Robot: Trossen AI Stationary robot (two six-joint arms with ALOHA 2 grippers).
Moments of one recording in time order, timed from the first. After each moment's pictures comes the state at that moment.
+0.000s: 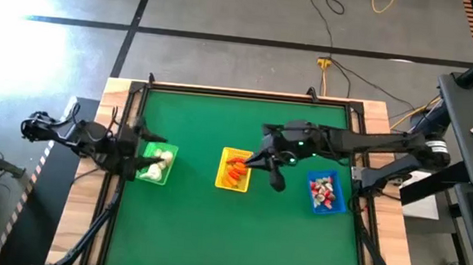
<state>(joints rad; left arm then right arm) -0.28 0.20 0.42 -0.35 -0.35 -0.15 -0.01 1.41 1.19 -0.21 -0.24 0.05</state>
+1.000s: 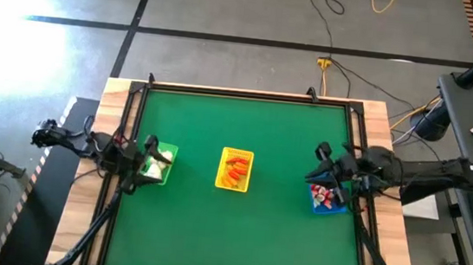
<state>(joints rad) -0.27 0.00 0.10 -0.08 -0.05 -0.07 0.02 0.45 0.25 0.36 -0.33 0.10</state>
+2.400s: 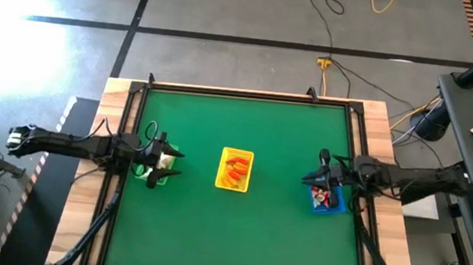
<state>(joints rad) 0.02 0.37 0.05 0.02 0.03 -0.12 0.01 0.23 0.01 0.05 -0.16 -0.03</state>
